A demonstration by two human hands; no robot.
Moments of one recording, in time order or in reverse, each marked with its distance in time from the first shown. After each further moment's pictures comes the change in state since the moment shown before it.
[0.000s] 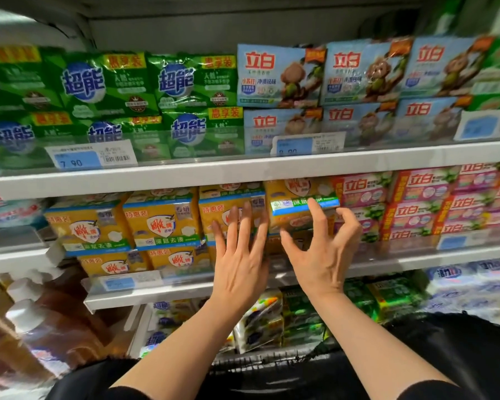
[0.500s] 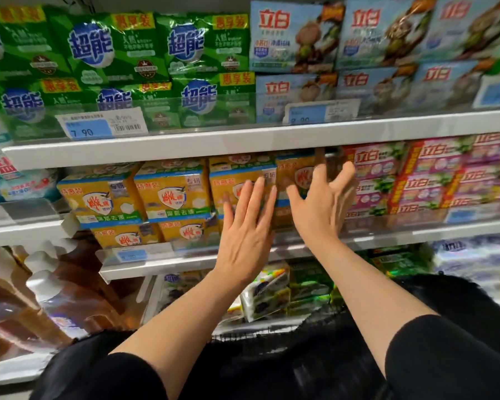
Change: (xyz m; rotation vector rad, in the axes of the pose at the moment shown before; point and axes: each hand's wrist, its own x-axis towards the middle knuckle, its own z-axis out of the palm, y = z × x) left_hand -0.008 -0.006 -0.013 -0.062 0.011 0.066; right_hand 0.029 -0.033 0.002 -0.090 -0.234 0.215
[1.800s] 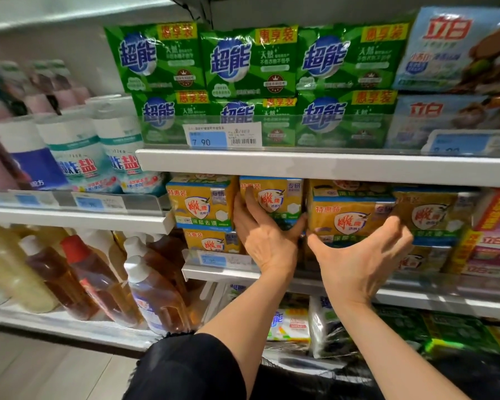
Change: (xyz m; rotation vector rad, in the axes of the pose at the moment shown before) left_hand 0.011 -0.078 0.001 -0.275 0.323 -0.945; right_hand -0.058 -0.078 0.042 0.332 0.001 0.216
